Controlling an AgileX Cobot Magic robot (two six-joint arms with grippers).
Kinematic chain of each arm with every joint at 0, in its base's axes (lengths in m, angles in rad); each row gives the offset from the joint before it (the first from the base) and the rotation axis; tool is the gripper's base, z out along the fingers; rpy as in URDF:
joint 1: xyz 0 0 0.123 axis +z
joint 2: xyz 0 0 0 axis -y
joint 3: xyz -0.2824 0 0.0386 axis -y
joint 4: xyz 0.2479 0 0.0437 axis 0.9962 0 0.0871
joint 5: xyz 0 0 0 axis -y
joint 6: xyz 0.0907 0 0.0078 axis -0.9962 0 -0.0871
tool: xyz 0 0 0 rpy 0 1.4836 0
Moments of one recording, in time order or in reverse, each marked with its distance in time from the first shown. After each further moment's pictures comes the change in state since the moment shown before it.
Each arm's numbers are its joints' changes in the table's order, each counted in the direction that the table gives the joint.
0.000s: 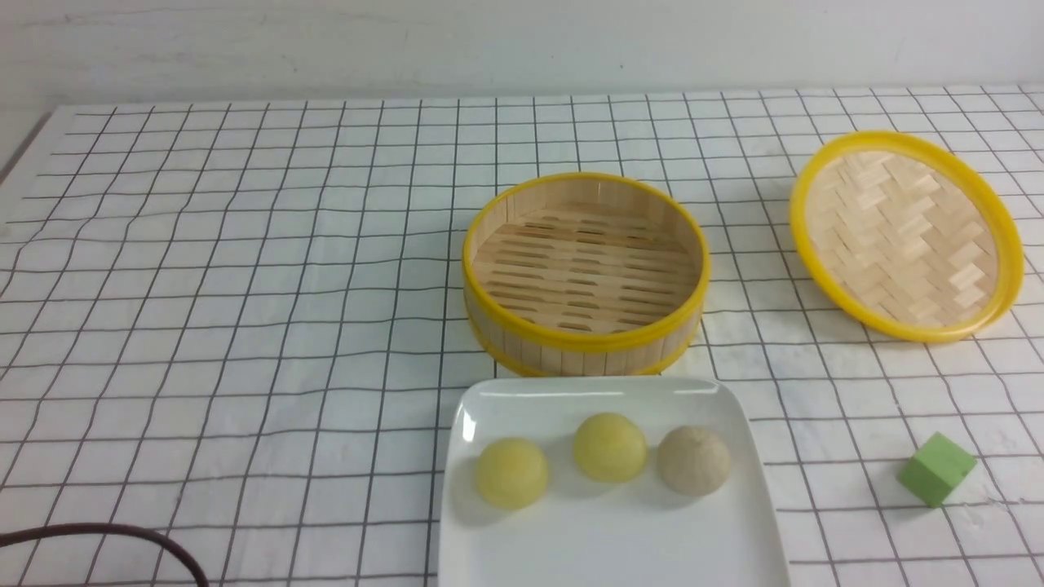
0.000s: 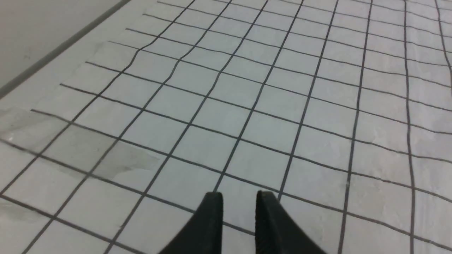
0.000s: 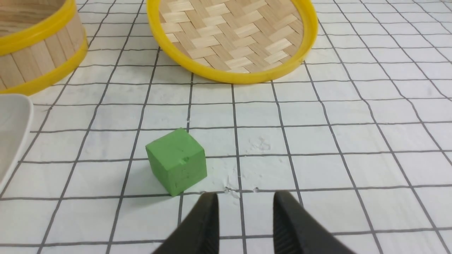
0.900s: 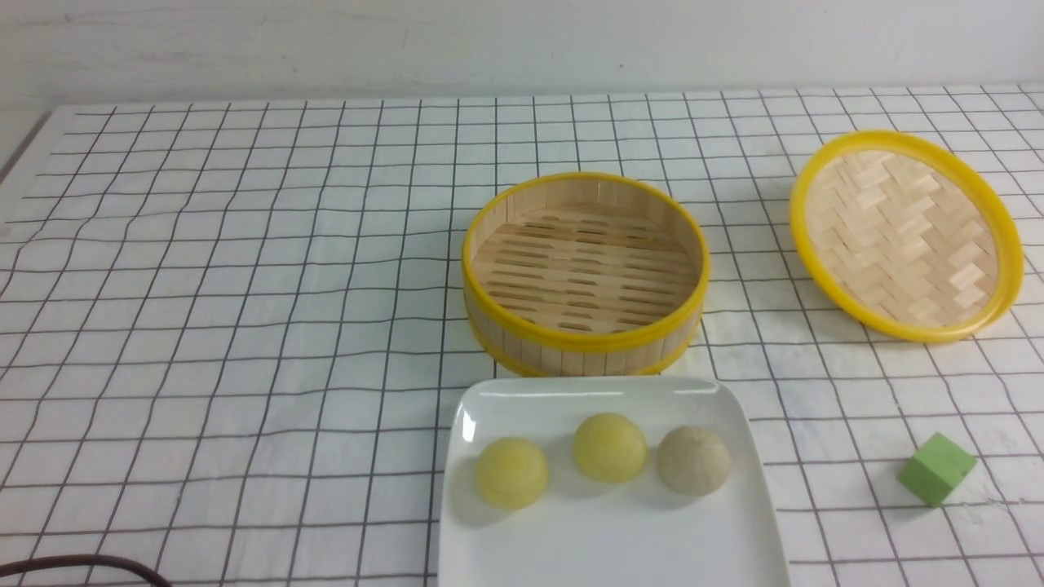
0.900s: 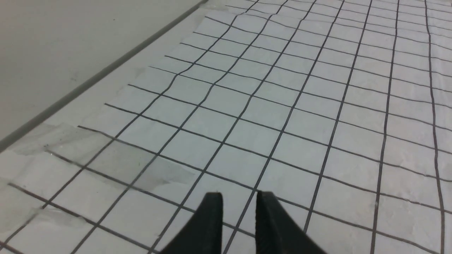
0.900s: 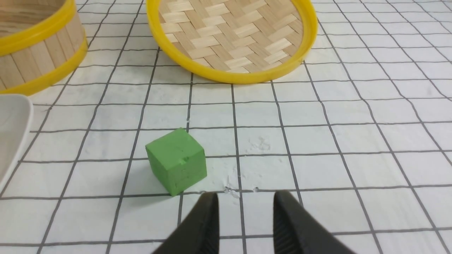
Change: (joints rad) right arm 0.000 0.000 0.000 0.000 0.000 0.000; left arm 0.000 0.197 -0.016 -0.006 -0.118 -0.054
